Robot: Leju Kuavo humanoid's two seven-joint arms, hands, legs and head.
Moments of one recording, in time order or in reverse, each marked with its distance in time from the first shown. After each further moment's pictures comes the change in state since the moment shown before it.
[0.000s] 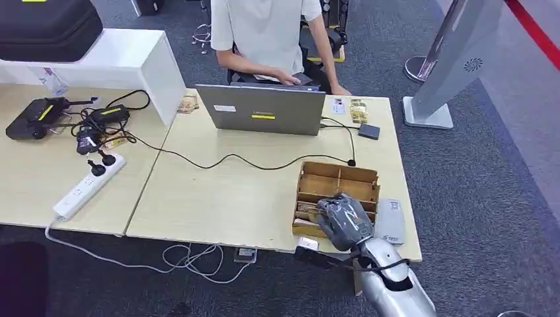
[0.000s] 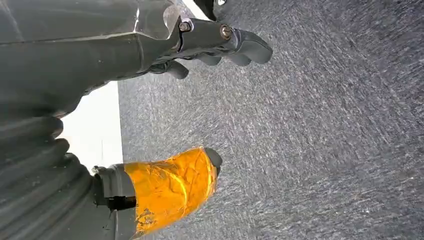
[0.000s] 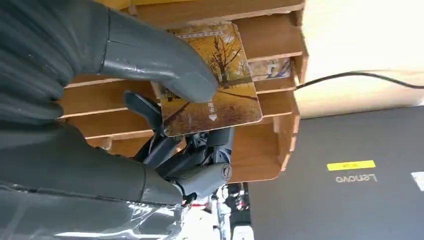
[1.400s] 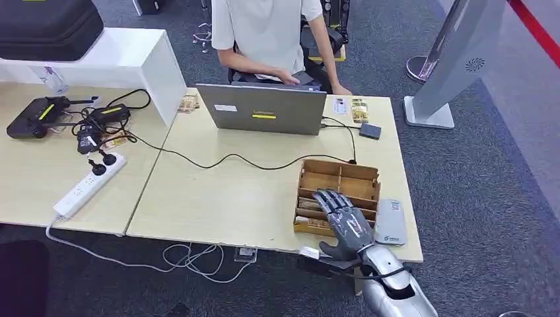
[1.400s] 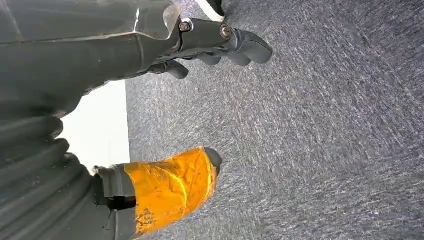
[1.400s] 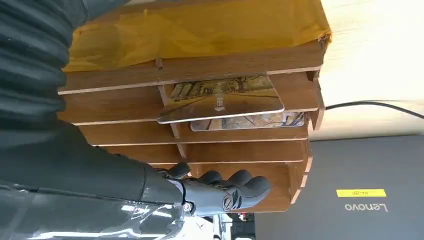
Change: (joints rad) left arm 0.000 0.000 0.000 0.000 0.024 0.002 0.030; right arm 0.047 -0.025 0.010 -0.002 0.031 -0.036 0.035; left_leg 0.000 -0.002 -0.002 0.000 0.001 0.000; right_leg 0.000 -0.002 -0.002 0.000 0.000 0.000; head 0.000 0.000
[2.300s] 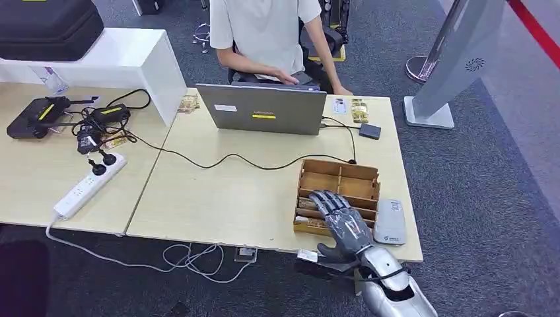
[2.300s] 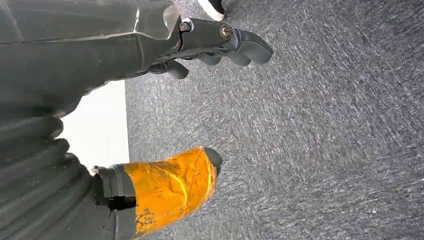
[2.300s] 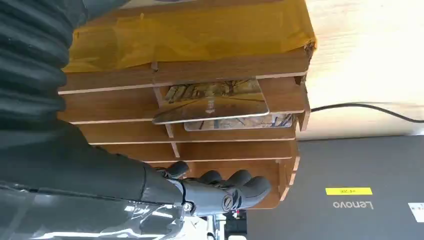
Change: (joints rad) left arm 0.000 0.000 0.000 0.000 0.009 -0.002 0.000; right arm 0.000 -0.014 0.039 -0.018 -0.012 0.000 0.005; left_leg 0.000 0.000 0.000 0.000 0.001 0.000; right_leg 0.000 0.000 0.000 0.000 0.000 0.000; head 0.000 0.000
